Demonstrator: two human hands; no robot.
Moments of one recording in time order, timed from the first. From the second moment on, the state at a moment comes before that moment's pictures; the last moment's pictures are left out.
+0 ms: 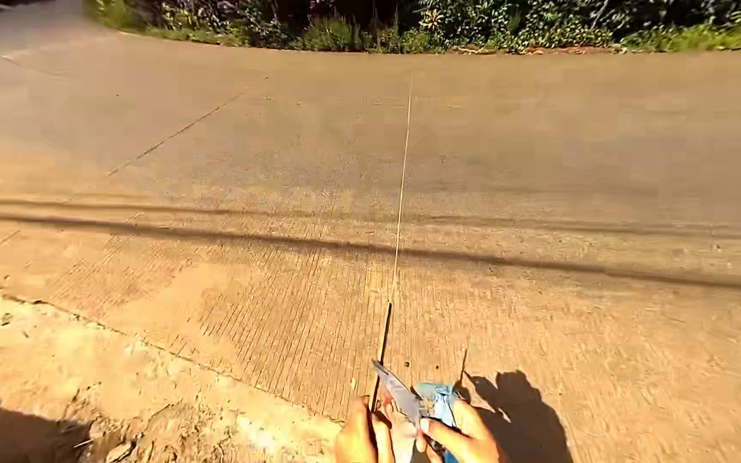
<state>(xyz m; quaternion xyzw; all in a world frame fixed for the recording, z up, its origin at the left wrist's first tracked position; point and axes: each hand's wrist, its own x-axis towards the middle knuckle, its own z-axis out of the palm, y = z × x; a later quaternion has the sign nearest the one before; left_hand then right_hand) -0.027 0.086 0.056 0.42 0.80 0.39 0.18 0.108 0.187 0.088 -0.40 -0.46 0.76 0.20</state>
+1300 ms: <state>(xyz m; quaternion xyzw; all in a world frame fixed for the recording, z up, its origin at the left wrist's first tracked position) -1.076 0.148 0.200 0.03 0.65 0.76 0.06 -1.042 0.298 0.211 -0.15 -0.58 0.80 -0.05</state>
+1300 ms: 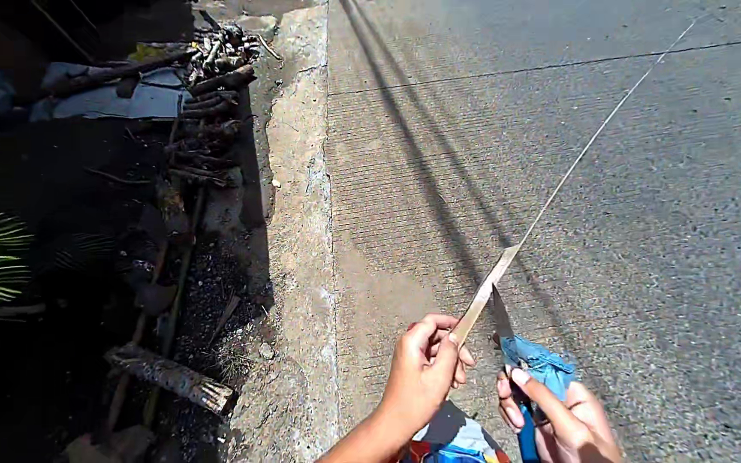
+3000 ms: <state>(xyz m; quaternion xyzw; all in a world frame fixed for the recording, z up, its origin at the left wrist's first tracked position) -2.365 0.006 0.309 -0.12 0.59 0.79 0.04 -2.434 0.113 0.289 0.04 -0.48 0.86 -0.18</state>
